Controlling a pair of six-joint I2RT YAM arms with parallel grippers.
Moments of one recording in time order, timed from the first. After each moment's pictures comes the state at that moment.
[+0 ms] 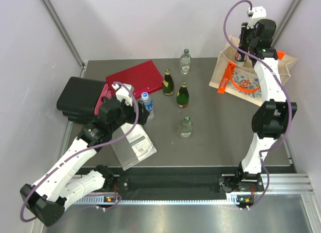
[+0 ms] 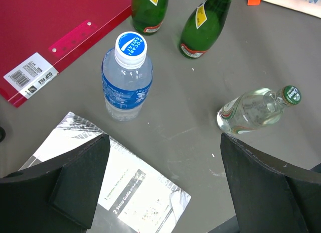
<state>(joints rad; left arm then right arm) -0.58 0.87 0.88 -0.40 -0.06 -0.28 -0.06 1.93 2.01 -0.25 -0.06 -0.15</state>
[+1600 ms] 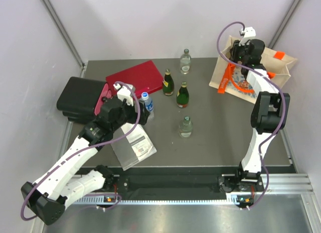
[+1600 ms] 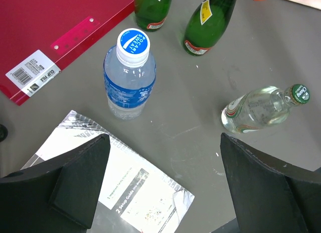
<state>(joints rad) -0.58 0.90 0.88 -0.40 -0.07 -0.27 -0.08 2.04 1.69 0.17 -0.23 -0.09</state>
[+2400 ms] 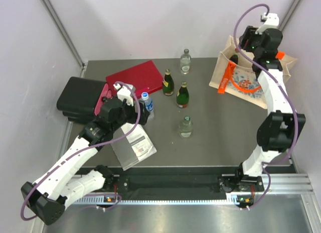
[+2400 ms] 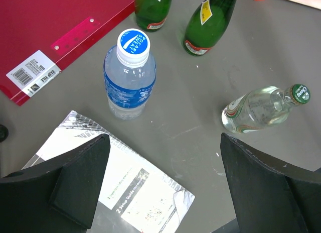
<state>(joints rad) -0.58 0.90 0.88 -0.40 -0.07 -0.27 -0.08 1.75 1.68 -0.01 -0.08 0.08</state>
